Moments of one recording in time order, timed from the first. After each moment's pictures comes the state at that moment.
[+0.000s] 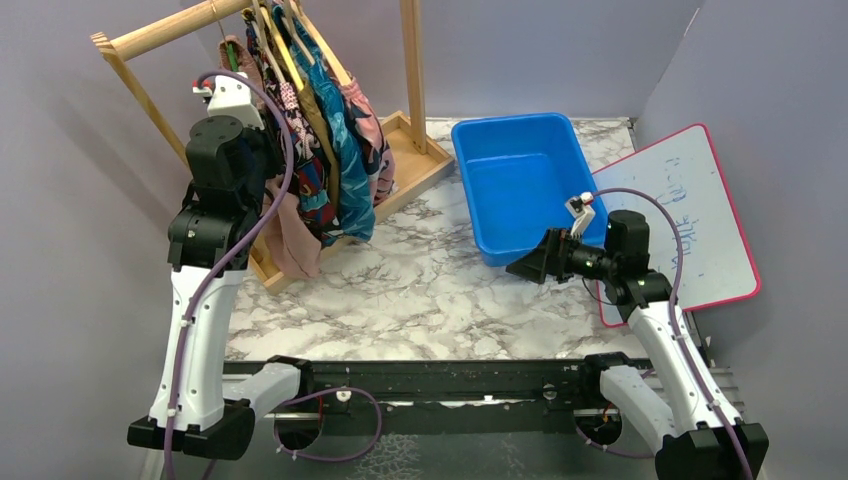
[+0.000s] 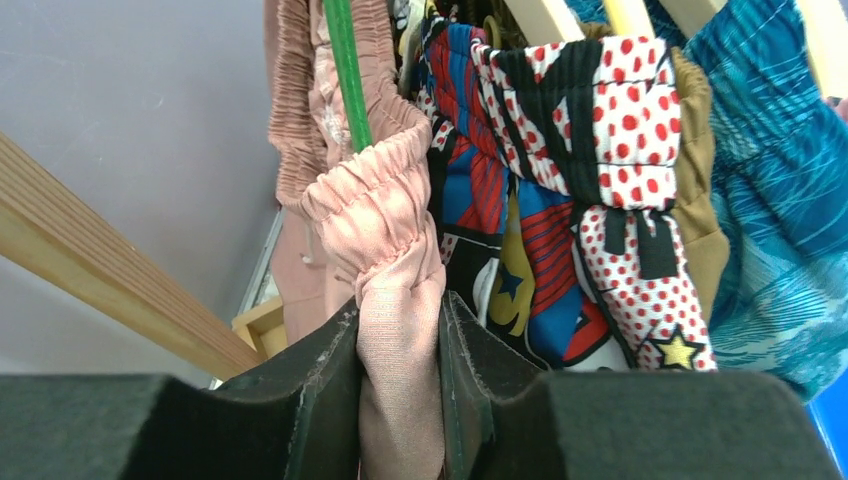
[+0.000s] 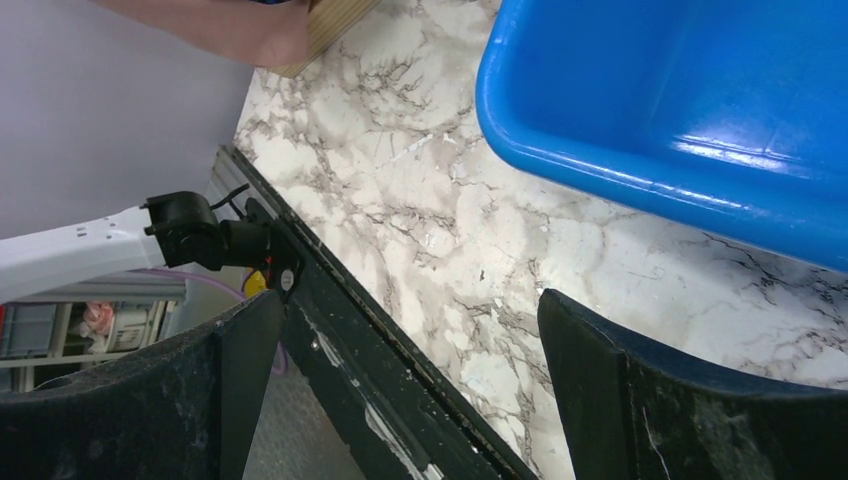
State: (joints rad) left arm -0.16 1.08 1.57 -0.68 -0.30 -0.08; right arm 0.08 0.82 0.65 -0.41 -0.84 0.36
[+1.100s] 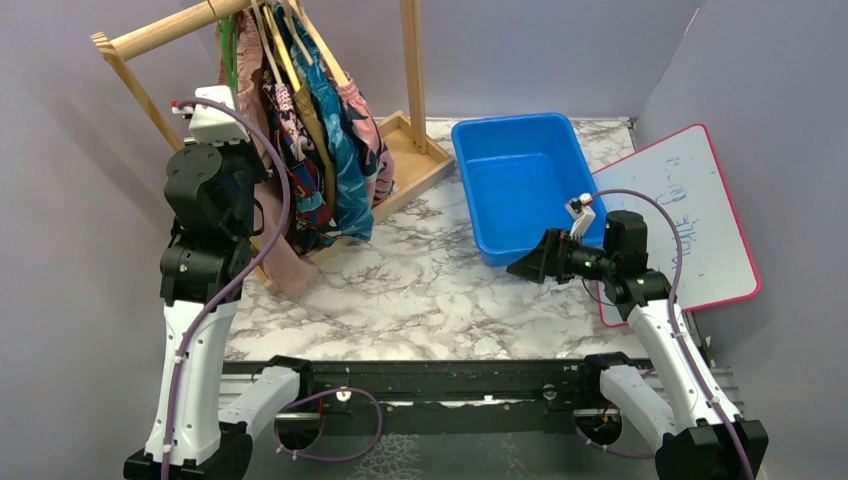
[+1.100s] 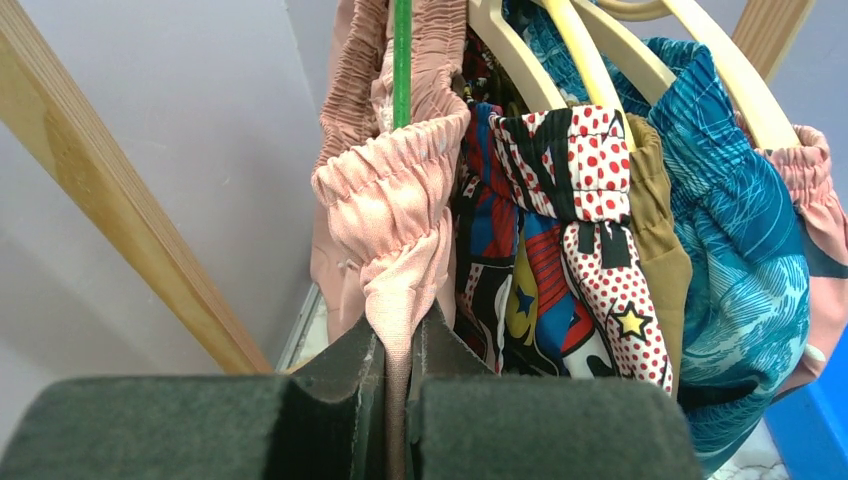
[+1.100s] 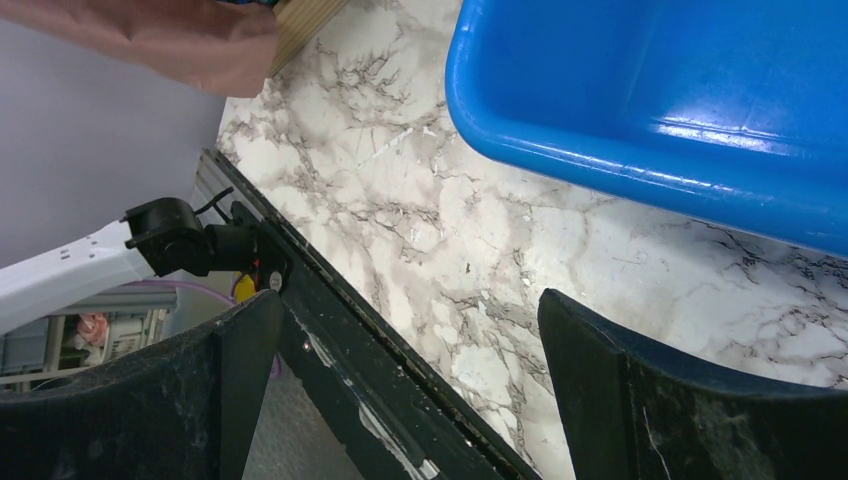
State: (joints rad) left arm -0.15 0.95 1.47 -0.51 -0.32 0.03; right arm 0.08 0.83 0.65 -0.44 -0.80 0.36
